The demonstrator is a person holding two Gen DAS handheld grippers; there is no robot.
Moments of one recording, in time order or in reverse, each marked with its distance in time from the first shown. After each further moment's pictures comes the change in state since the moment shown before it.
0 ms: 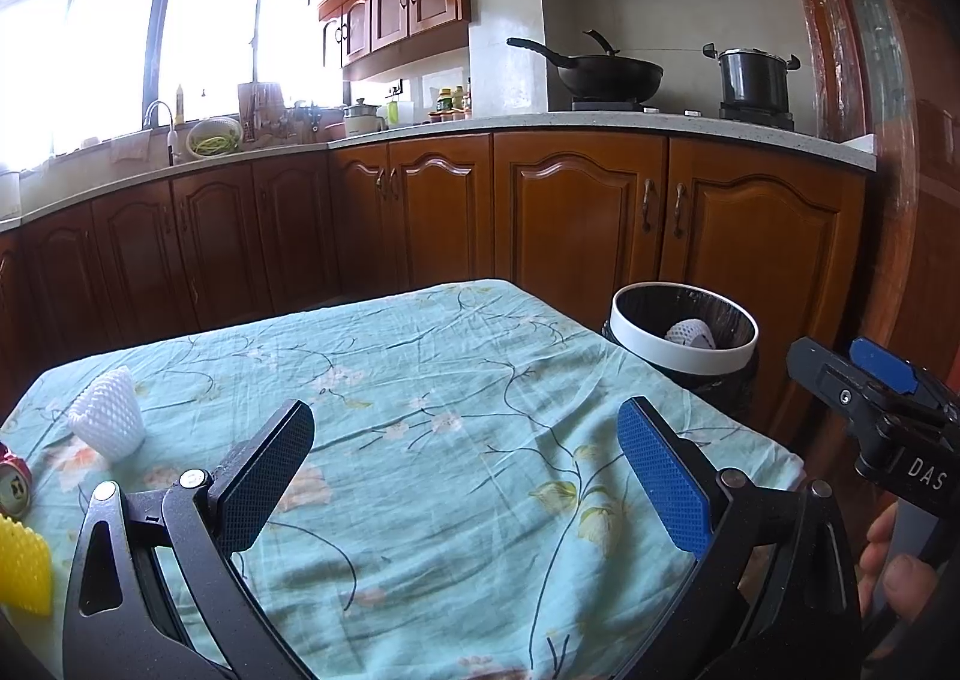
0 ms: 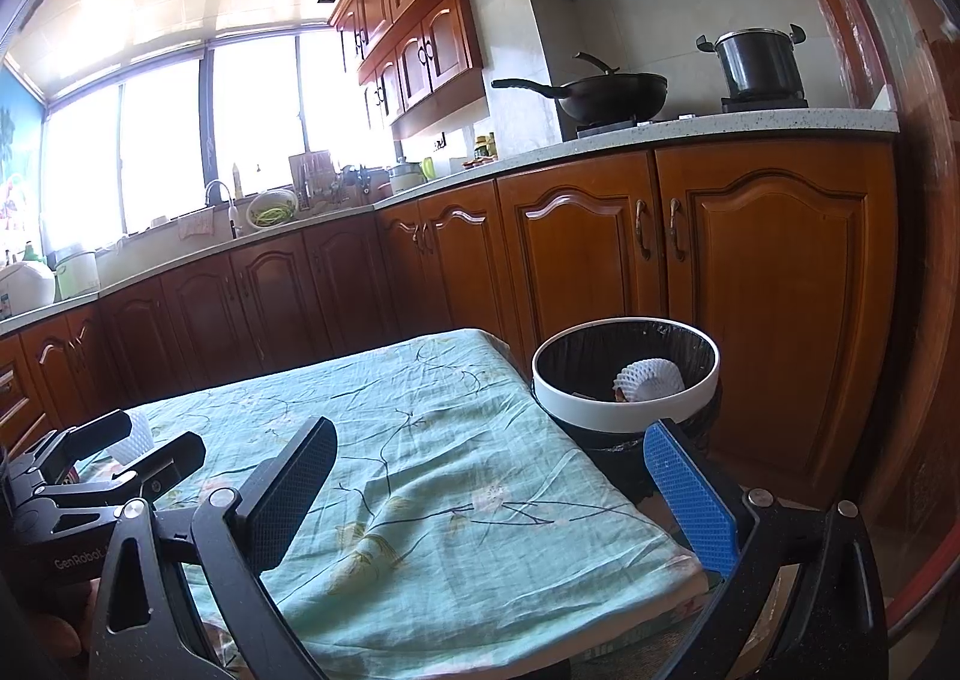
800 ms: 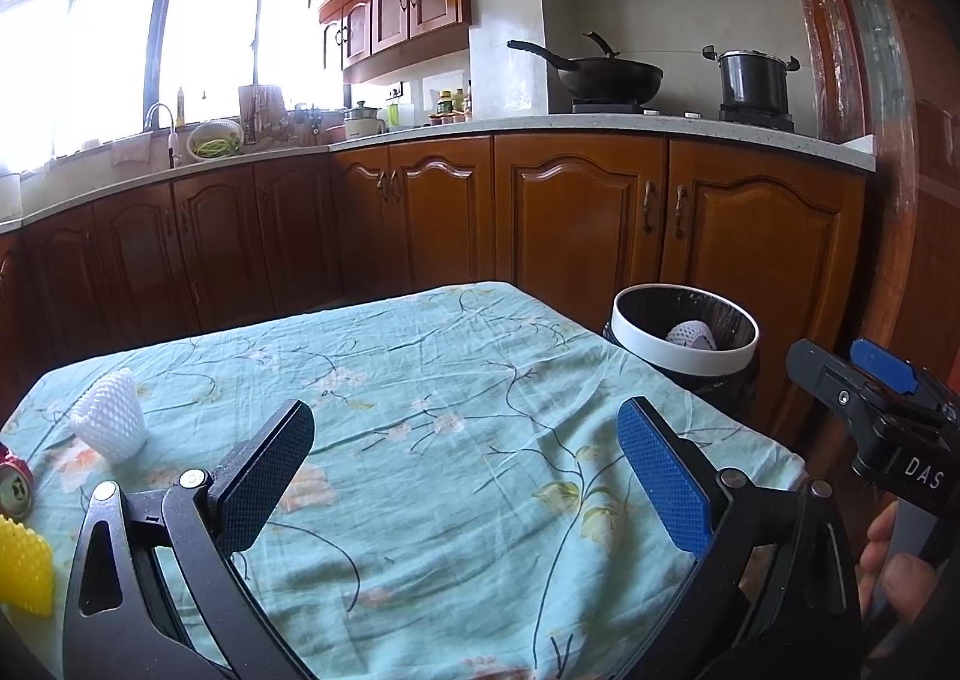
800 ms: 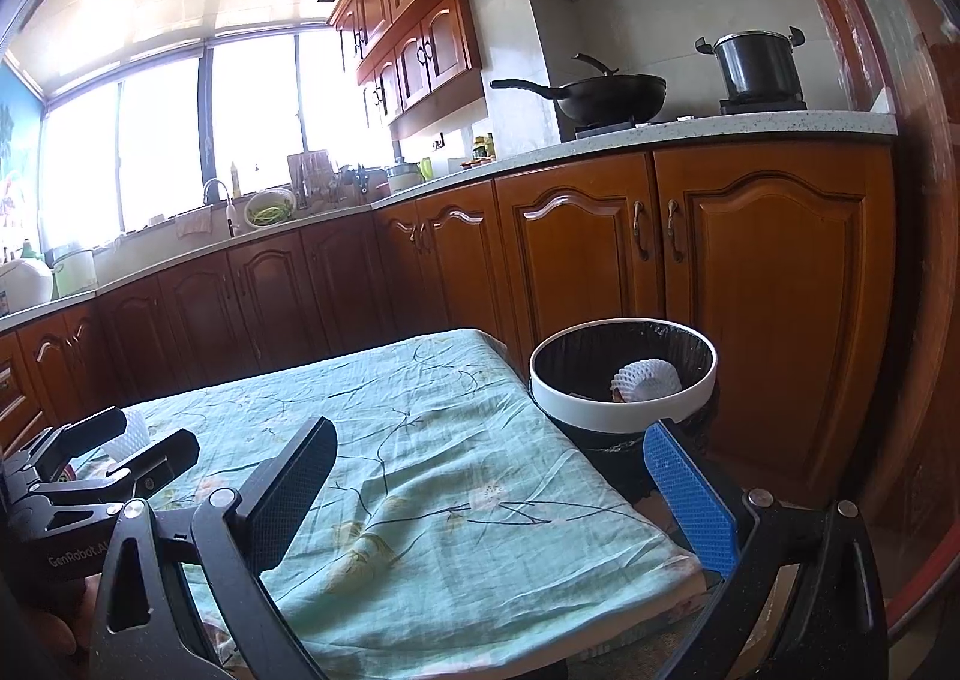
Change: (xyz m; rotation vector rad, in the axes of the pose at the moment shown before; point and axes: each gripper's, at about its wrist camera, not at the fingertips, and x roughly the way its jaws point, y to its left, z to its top) left arm -0.002 0.002 0.000 0.000 -0.004 0.000; right arm 0.001 -0.003 0.000 -0.004 0.001 -0.004
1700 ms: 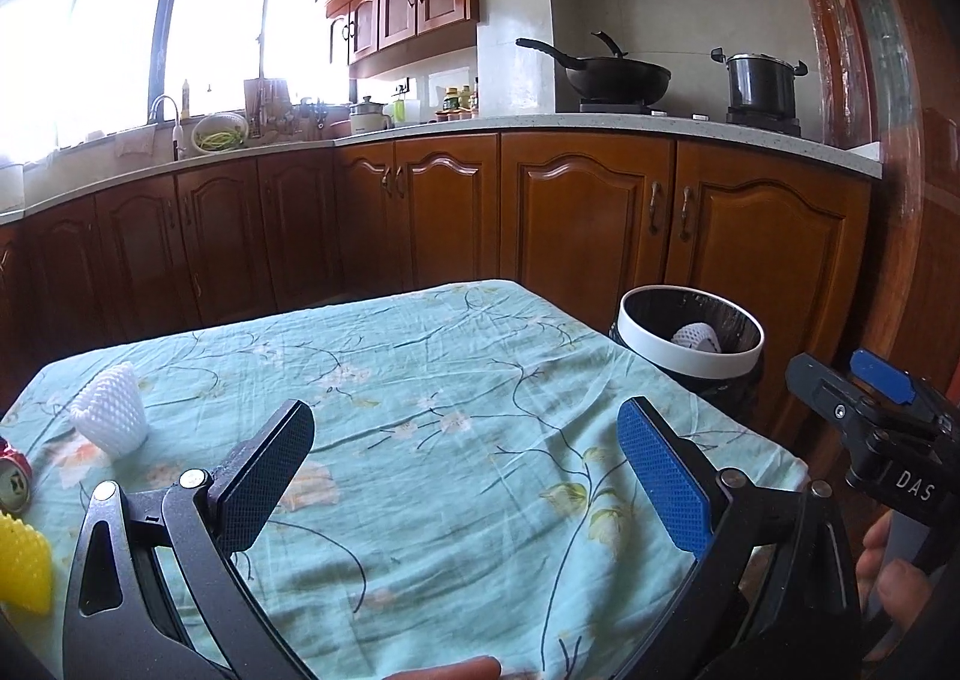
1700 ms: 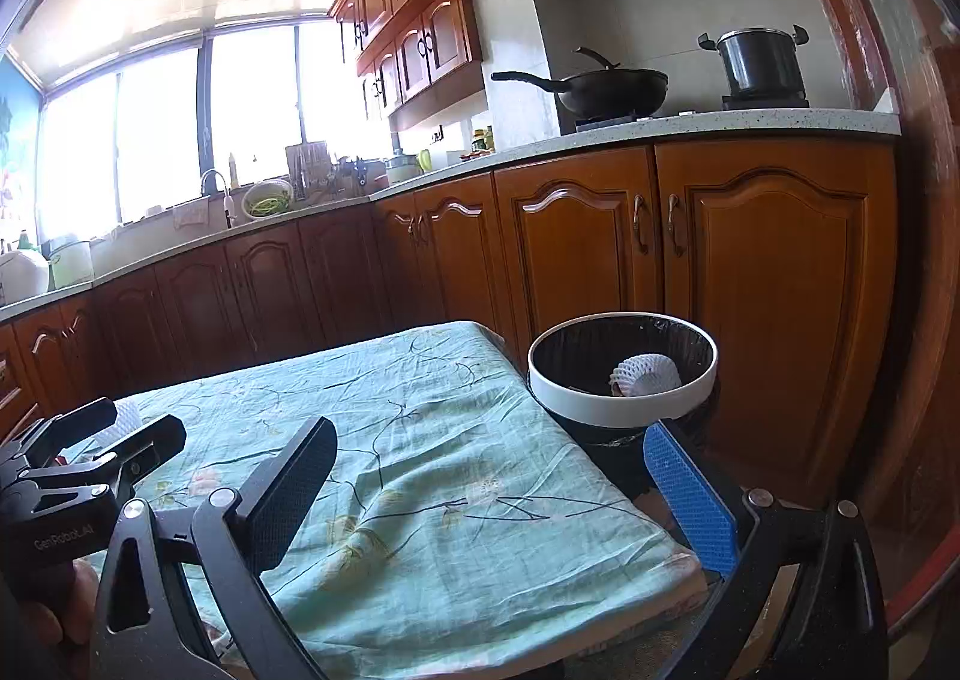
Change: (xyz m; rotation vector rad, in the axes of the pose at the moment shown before) left arm 0.002 0.004 0.001 -0.016 0.006 0.007; right arm 0.006 0.001 -0.004 -0.007 0.014 -0.007
